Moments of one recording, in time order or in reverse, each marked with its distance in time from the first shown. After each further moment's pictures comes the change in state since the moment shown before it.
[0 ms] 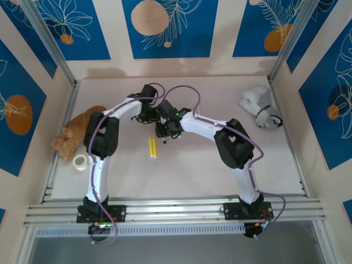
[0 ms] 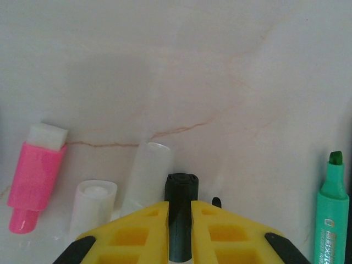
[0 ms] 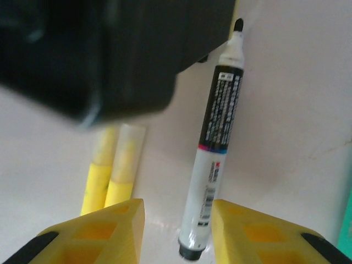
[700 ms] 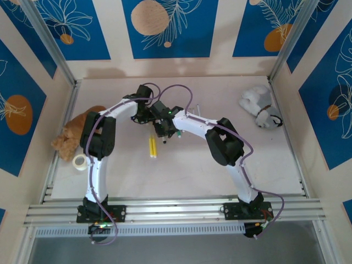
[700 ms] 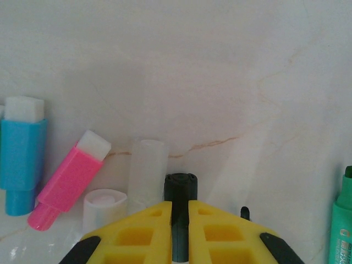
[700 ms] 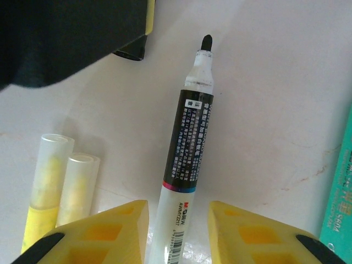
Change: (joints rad) left arm 0.034 -0.032 -0.060 0.058 0.001 -0.003; right arm 0.016 0.118 0.145 -0.114 0.130 -0.029
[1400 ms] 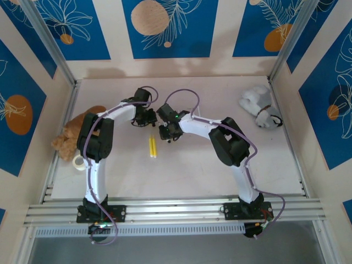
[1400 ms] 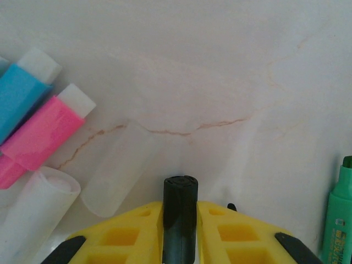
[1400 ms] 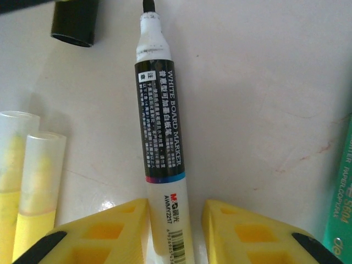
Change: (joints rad) left arm 0.003 -0.057 -0.111 0.087 0.027 -0.071; right arm -0.038 -0.068 -0.189 0.154 -0.079 0.019
